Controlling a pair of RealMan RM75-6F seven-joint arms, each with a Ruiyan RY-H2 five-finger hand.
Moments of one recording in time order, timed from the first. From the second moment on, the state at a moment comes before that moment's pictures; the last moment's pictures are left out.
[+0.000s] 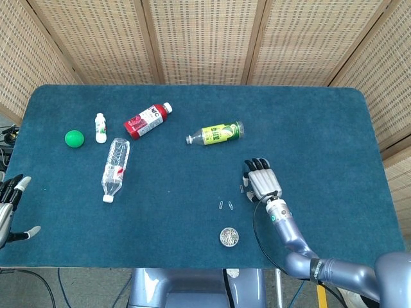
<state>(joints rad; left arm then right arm) -0.11 -0.95 -0.02 -1.79 1.39 1.36 0.08 0.75 -1.65 0.17 -1.36 -0.87 0.96 -0.52</state>
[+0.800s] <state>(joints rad) -0.12 -0.96 -0.03 -1.79 1.39 1.36 0.08 0.73 -1.68 0.15 -1.28 -0.89 0.93 -0.50</state>
